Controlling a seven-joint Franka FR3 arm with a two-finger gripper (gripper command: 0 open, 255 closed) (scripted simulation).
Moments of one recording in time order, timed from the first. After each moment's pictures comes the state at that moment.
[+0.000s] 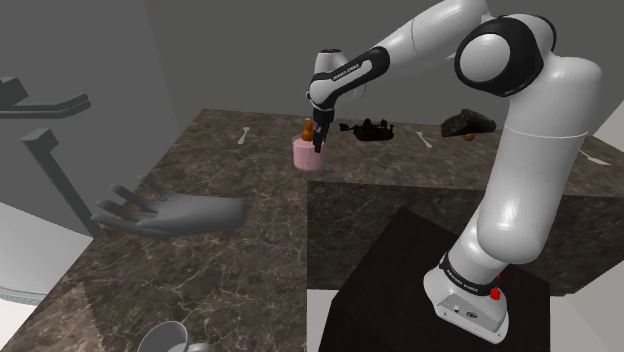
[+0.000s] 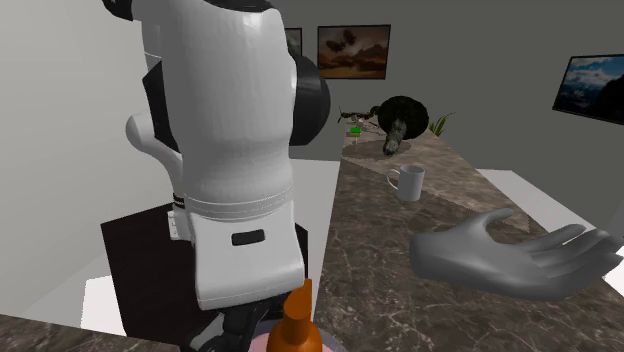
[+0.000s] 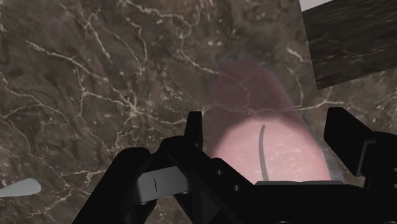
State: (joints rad) arm -0.01 0.25 -0.19 -1.97 0.02 2.24 -0.58
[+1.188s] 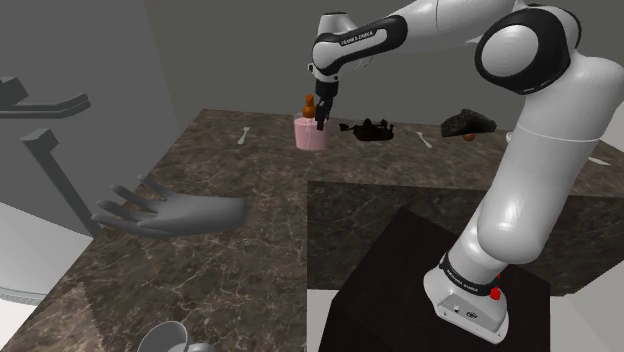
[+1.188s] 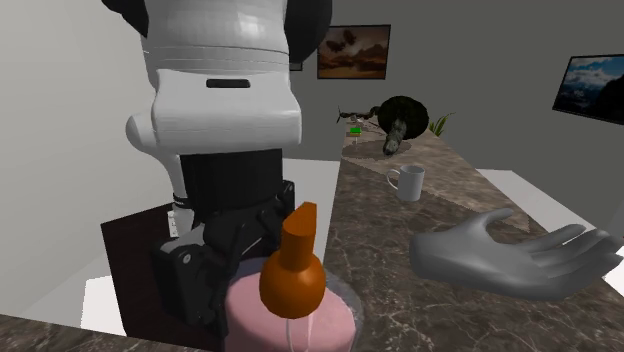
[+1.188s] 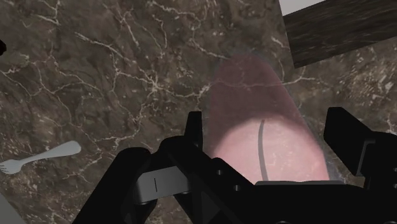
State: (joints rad) arm -0.01 0.16 -0.19 -1.84 0.00 2.02 -0.58
